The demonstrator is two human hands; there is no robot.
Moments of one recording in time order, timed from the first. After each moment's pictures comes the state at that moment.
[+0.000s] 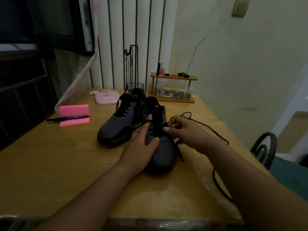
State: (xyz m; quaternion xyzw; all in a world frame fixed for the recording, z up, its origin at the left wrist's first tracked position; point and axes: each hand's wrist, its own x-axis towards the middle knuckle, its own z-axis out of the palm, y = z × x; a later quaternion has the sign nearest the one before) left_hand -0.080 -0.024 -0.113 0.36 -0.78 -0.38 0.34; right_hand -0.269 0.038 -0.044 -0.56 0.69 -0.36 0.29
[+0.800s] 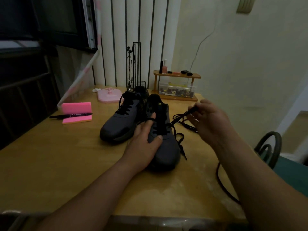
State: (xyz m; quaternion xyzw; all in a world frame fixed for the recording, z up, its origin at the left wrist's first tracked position) left_hand -0.081 -0.025 -0.113 0.35 -0.78 -0.38 0.35; right_hand -0.281 0.047 -0.021 -0.28 0.45 -0.74 0.41
